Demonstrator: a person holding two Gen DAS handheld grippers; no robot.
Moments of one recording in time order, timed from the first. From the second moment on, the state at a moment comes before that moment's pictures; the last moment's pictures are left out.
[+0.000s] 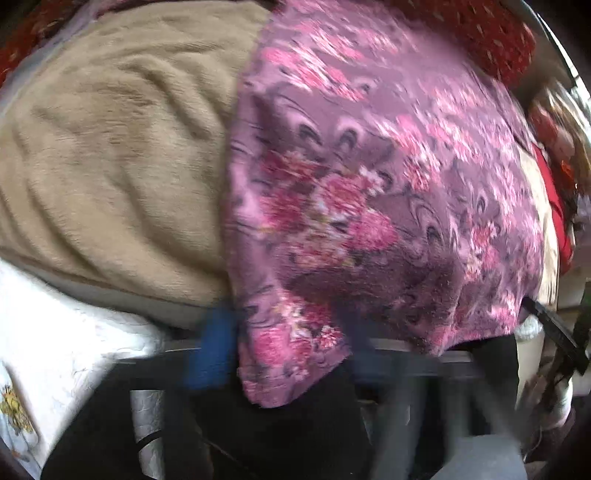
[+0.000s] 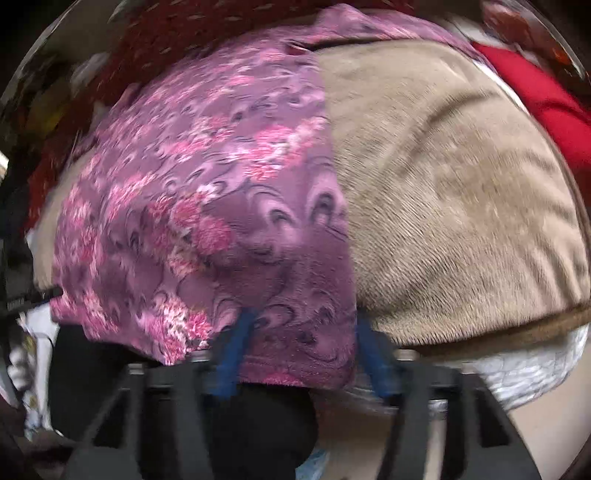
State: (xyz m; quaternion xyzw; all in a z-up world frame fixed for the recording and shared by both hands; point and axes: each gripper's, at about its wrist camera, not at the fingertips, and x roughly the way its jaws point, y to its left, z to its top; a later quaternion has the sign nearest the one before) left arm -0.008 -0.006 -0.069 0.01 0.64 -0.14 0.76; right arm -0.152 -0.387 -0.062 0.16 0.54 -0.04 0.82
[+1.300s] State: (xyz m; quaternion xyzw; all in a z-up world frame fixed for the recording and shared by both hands) left arm 0.088 -0.134 -0.030 0.05 0.60 -0.21 0.77; right arm -0.074 -0.660 -0.003 0.44 0.30 -0.19 0.83
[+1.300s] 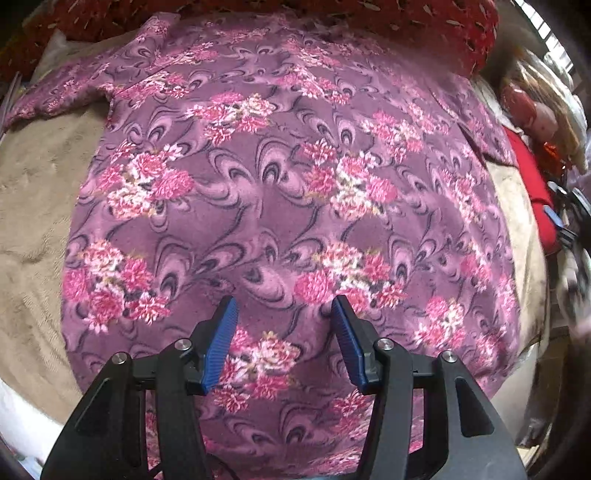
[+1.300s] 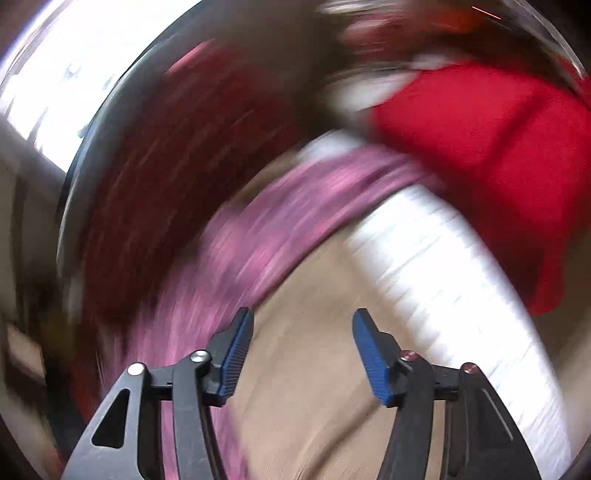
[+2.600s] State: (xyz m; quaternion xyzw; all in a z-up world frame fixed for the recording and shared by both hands) left arm 0.231 -0.131 -0.021 -0.08 0.59 -0.25 0.76; right arm 0.155 -0.471 0.035 0.39 0.31 0.03 0.87
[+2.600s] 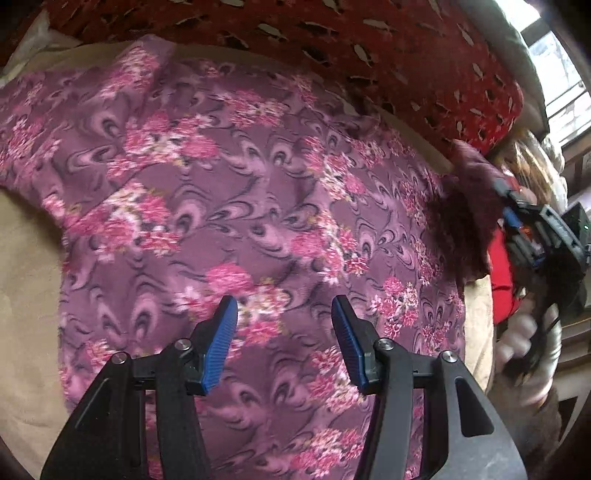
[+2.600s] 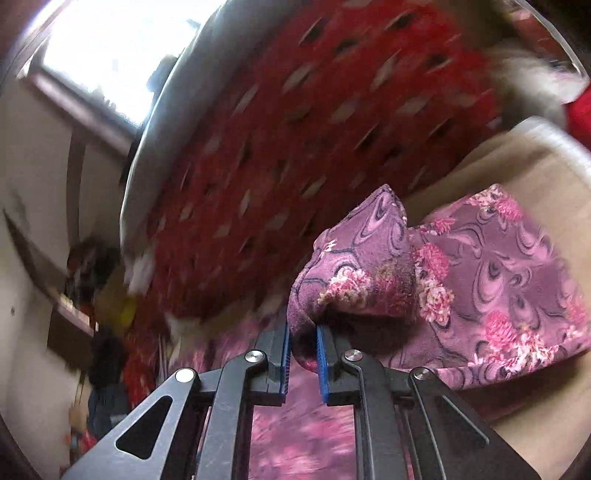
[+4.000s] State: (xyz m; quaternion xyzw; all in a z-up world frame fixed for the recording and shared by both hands) left arm 0.289 -0.112 0.000 -0.12 0.56 -0.18 0.80; right arm 0.128 -0.502 -0.023 0.34 0.39 -0.04 0.85
